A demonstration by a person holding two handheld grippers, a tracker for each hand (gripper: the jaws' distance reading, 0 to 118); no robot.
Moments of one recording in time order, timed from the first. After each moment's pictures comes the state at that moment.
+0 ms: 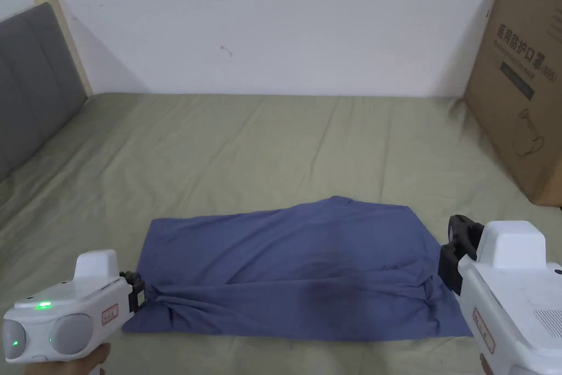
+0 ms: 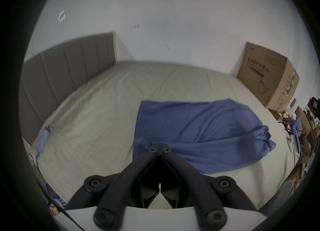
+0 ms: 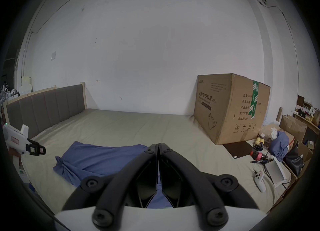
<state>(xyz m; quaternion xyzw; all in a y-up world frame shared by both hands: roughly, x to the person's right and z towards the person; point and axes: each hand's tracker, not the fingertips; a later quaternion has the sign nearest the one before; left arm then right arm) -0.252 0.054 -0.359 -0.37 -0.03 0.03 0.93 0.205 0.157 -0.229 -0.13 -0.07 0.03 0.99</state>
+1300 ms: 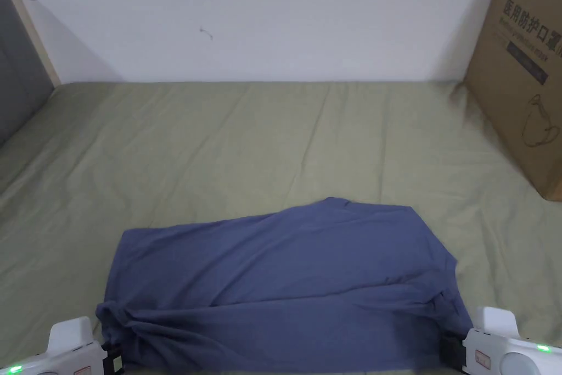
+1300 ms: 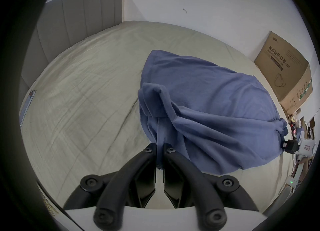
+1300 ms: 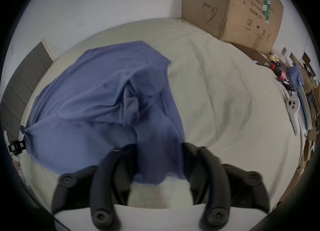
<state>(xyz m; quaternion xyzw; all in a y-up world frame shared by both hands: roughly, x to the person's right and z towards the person) -0.267 -0.038 -0.395 -0.46 0.00 0.07 0.88 0.299 -0.056 -0.334 -0.47 -0.12 -0.10 0.87</state>
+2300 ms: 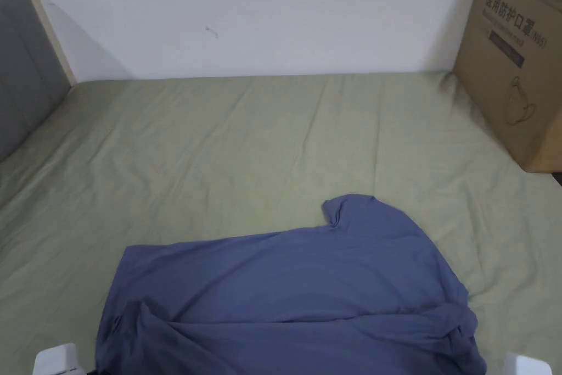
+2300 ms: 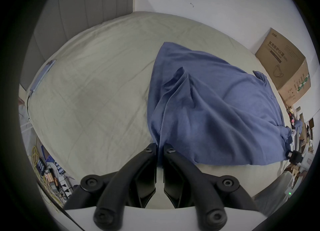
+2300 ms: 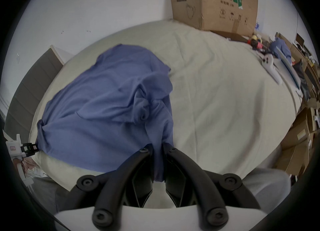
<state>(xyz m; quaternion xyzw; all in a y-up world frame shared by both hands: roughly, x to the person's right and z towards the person) -0.319 -0.049 -0.282 -0.50 0.01 0.08 0.86 0.275 -0.048 -0.155 -0.46 -0.11 -0.15 0.87</state>
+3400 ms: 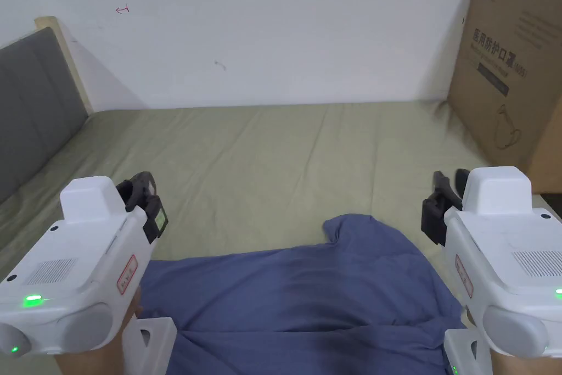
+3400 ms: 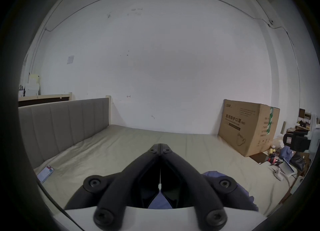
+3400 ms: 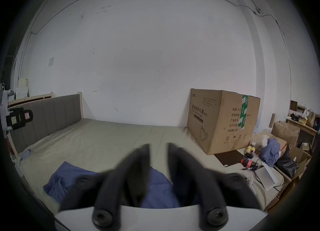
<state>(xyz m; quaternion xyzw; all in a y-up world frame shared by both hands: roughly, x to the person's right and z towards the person) -0.189 0.199 -0.259 -0.05 -0.06 0.05 1.00 0.172 0.212 -0.183 -0.08 -0.10 0.04 0.99</state>
